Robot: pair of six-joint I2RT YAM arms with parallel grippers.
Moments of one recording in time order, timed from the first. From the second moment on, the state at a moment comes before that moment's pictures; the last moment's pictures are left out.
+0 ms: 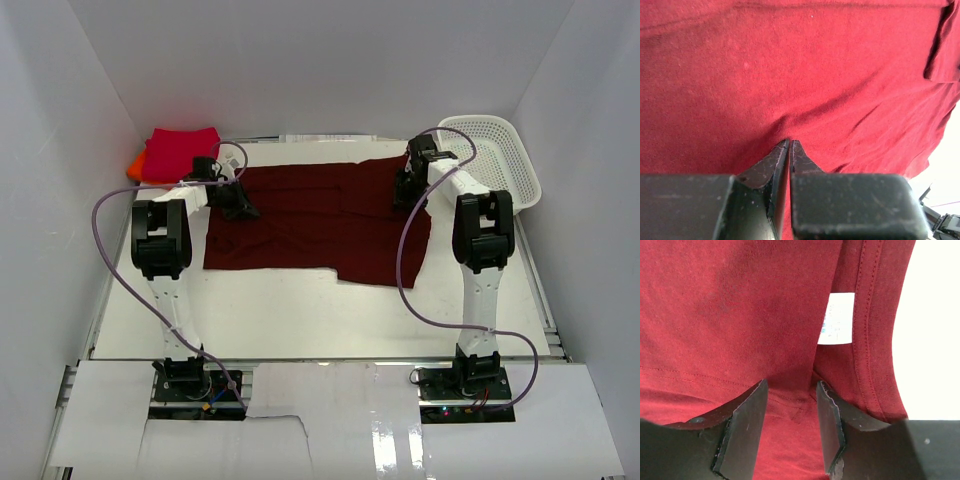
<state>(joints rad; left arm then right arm) 0.01 2.18 1.52 -0.37 0.60 -0.27 0.18 2.24 1.79 -0.71 -0.10 0.22</state>
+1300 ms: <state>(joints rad) 0.03 1.49 1.12 -0.58 0.17 -0.06 0.17 2.26 1.83 -0.71 -0.17 0.20</state>
